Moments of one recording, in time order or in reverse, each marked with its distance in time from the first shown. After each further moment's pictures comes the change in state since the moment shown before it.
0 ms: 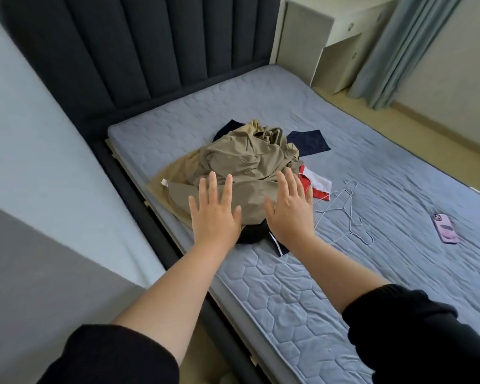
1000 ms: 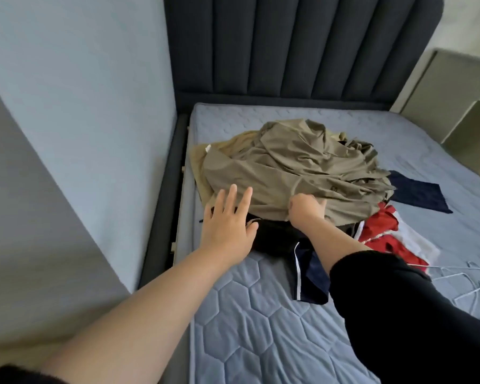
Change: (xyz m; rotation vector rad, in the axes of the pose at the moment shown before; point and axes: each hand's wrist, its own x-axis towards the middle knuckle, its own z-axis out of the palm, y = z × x) left_hand -0.001 0.042 0.315 -0.034 0.200 -0.343; right_hand 0.104 0.156 0.319 -0.191 -0.340 -0.386
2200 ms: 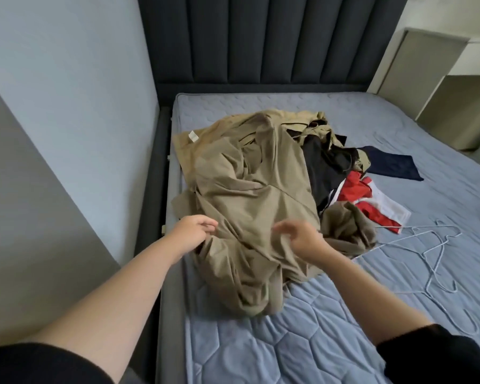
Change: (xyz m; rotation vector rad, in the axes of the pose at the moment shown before) left_hand -0.047 -0.038 0.022 -0.841 -0.369 -0.407; right_hand -0.143 0.059 0.044 0.830 -0.176 -0.150
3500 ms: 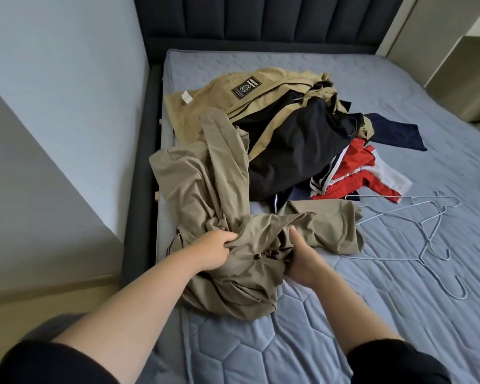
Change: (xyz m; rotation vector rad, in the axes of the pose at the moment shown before) left_hand -0.021 -0.051 0.074 0.561 -0.274 0.108; right_hand -0.039 0.074 0.069 1.176 -0.134 0.709
